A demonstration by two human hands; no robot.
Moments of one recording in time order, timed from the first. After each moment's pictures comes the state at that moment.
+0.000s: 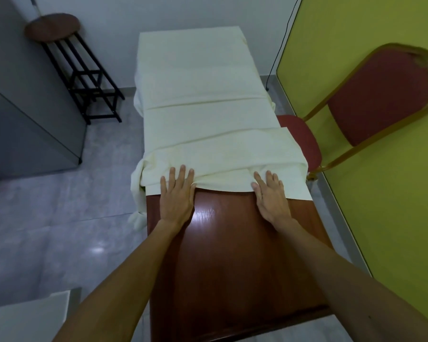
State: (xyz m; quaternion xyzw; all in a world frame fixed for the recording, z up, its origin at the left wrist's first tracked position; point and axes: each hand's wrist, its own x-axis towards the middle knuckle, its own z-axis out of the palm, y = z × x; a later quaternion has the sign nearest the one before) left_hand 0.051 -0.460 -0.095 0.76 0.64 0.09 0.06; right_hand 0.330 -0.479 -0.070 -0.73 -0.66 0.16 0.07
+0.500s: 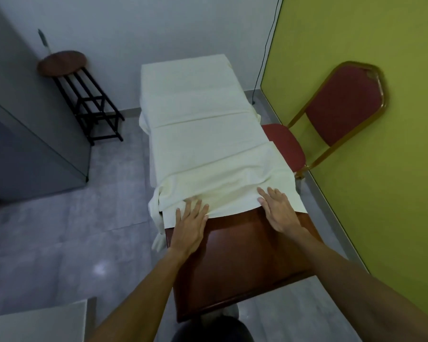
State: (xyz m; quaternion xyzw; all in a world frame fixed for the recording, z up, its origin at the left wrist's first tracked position) left_hand 0.040 -0.579 -0.027 0.80 0.56 0.06 0.19; right_hand 0.340 -0.576 0.008 -0.72 -0.67 0.18 0.03
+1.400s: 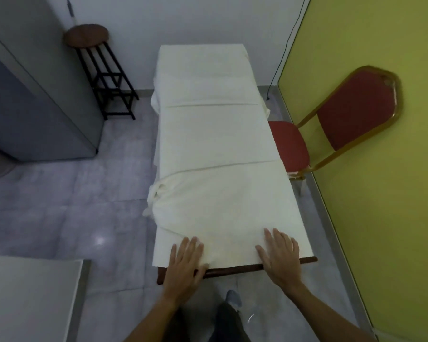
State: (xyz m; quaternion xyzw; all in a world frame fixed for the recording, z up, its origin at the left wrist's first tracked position) left_hand 0.060 -0.766 -0.071 0.78 0.59 0.06 0.18; right_hand 0.371 -0.739 -0.047 -0.72 -0.69 0.11 0.00
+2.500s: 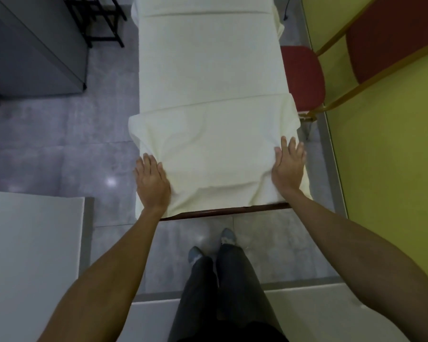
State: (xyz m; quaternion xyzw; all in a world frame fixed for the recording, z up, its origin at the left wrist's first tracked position) left_hand 0.059 -0.695 -0.098 0.57 0.80 0.17 0.07; right_hand 0.418 -0.641 -0.097 -0.78 -0.60 0.09 0.16
